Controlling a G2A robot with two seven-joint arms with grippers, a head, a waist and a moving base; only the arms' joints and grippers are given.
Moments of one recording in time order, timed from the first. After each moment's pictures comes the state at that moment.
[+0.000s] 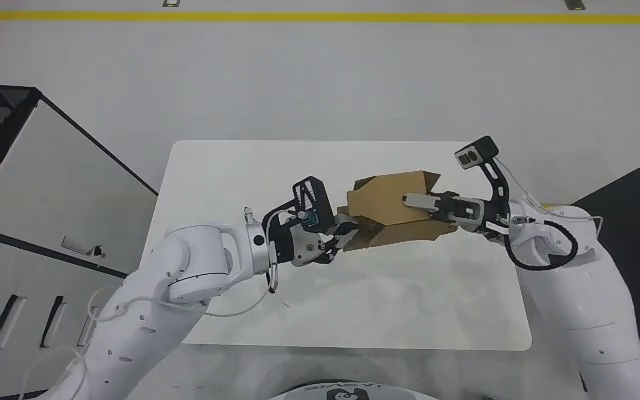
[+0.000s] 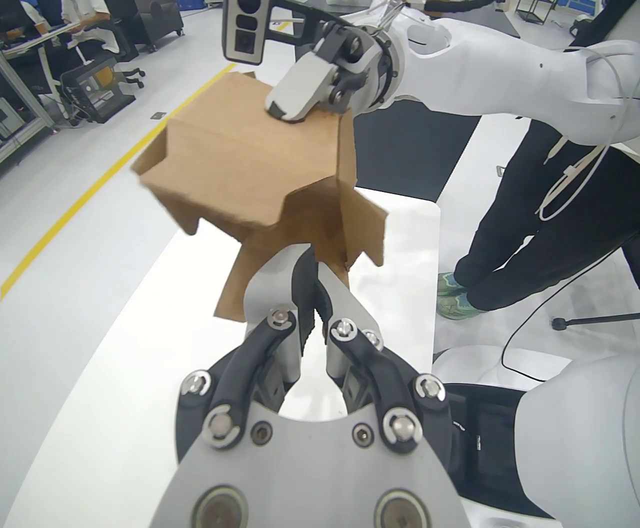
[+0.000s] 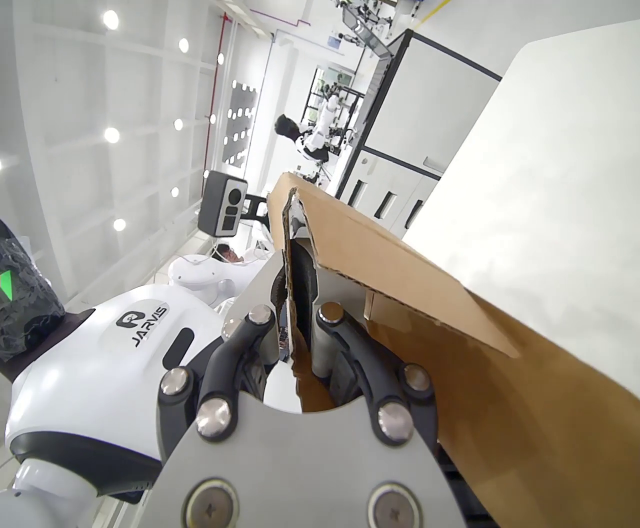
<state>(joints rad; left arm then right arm) 1.30 -1.00 -1.11 -2.17 0.80 -0.55 -0.67 -1.37 -0.94 1.43 -1.75 0.65 -0.25 1.19</state>
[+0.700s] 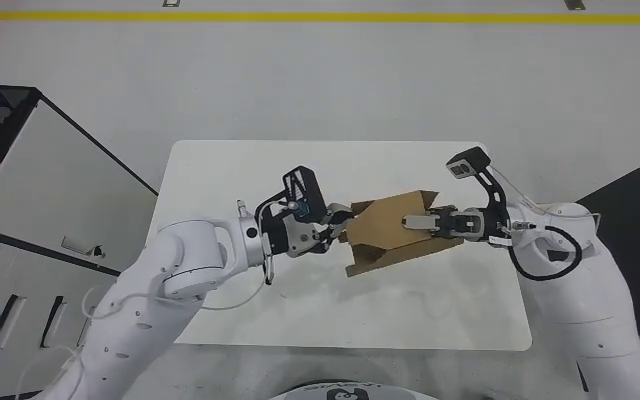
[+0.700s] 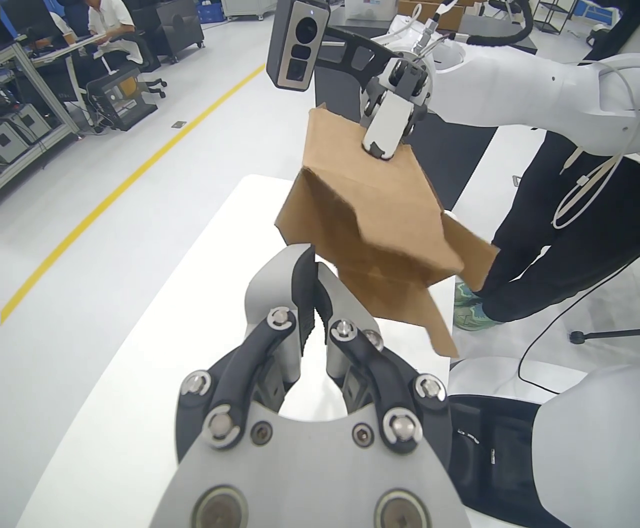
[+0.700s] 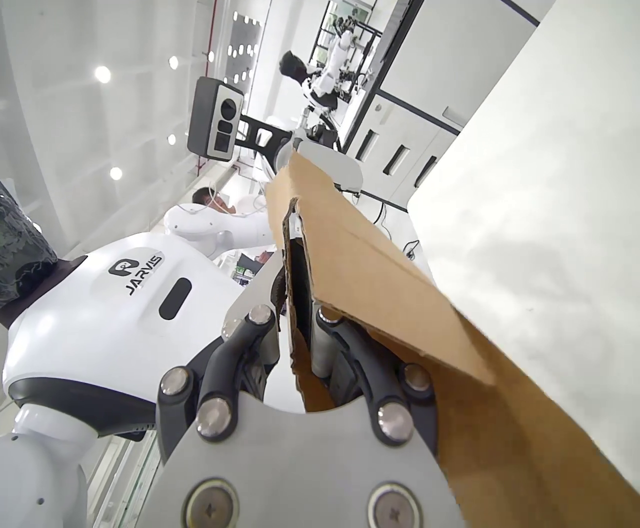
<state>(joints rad) 1.29 -1.00 -1.12 -2.16 0.81 -0.54 -0.63 -1.34 -0.93 1.41 -1.71 0.64 -0.28 1.34</state>
